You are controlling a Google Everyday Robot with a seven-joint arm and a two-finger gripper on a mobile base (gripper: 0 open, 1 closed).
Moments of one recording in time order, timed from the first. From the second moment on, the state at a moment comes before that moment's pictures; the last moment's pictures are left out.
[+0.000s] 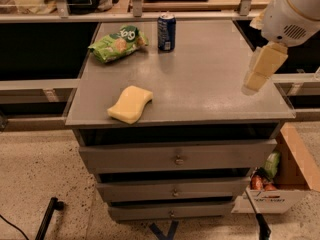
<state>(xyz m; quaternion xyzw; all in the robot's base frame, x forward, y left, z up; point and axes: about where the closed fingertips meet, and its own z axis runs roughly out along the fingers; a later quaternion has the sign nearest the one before) 0.549 -0.212 0.960 -0.59 0.77 -0.04 0.22</state>
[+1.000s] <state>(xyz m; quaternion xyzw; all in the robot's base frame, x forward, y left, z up) 0.745 -0.120 0.931 -0.56 0.76 0.00 0.33</state>
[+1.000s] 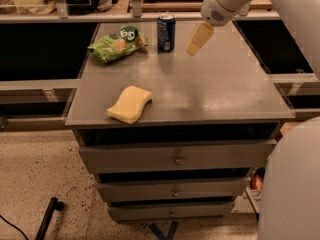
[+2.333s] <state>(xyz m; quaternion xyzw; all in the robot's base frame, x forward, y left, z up) 0.791 -0.116 0.921 -0.49 0.74 0.10 0.45</state>
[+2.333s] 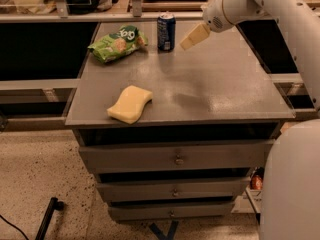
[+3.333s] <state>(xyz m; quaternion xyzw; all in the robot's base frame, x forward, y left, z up) 0.842 -0.086 0.925 -0.44 0.71 0.18 0.51</state>
